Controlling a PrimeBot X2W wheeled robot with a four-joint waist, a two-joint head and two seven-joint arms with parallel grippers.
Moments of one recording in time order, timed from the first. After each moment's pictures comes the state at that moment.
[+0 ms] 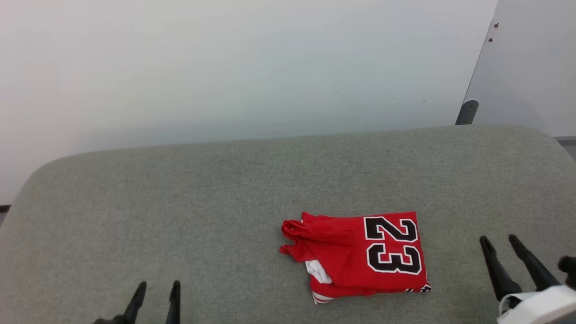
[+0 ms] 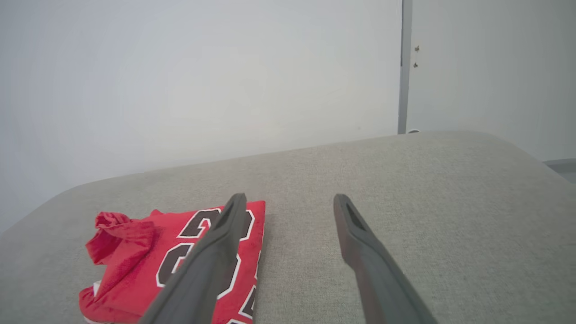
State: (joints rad) left arm 0.11 0.15 0.02 0.23 -0.25 -0.13 -0.26; right arm -0.13 -0.45 0.31 0.37 0.72 0.13 -0.26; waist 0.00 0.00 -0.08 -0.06
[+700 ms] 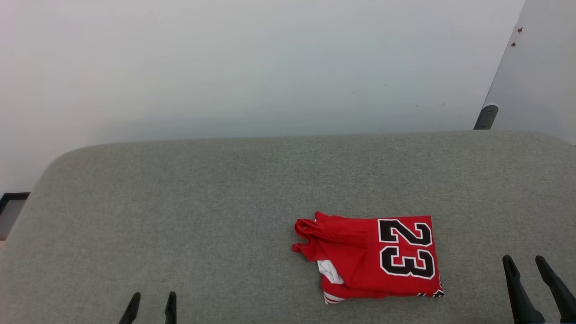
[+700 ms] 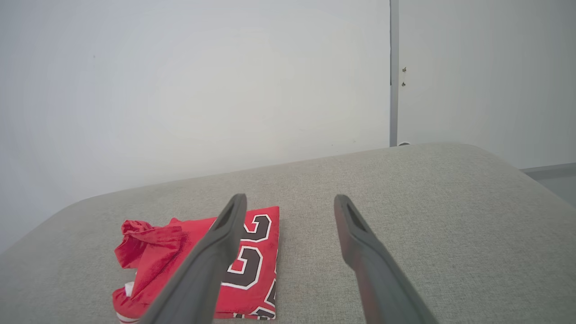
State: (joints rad) left arm 0.25 0.14 0.03 0.05 -0.22 -0.11 -0.26; right arm 0.17 -0.28 -0.02 -0.02 0.52 0.13 -0.12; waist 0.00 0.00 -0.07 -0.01
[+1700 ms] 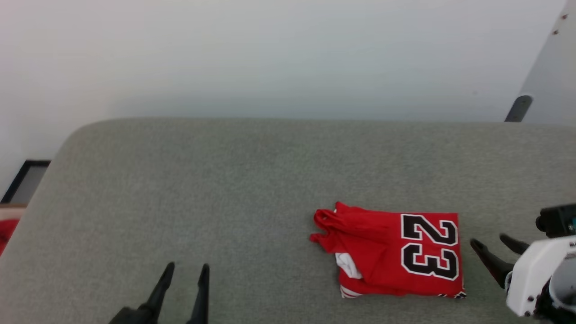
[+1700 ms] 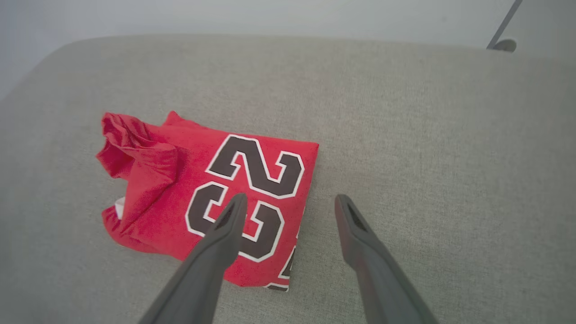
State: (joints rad) left arm 0.14 0.13 -0.06 0.08 -0.23 -0.11 -0.26; right arm -0.11 -0.42 0.11 0.06 0.58 0.13 0.45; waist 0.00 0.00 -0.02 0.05
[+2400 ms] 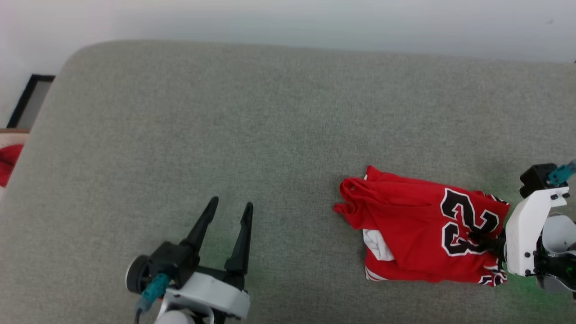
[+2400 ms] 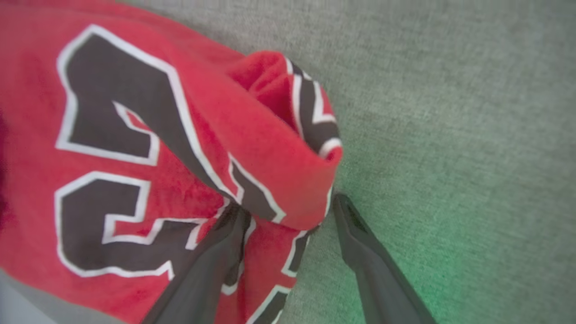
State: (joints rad) left arm -0.13 0.08 -0.18 0.17 -0.22 -0.12 -0.26; right arm -0.40 -0.47 0.23 0.34 0.70 0.13 0.87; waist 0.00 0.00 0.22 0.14
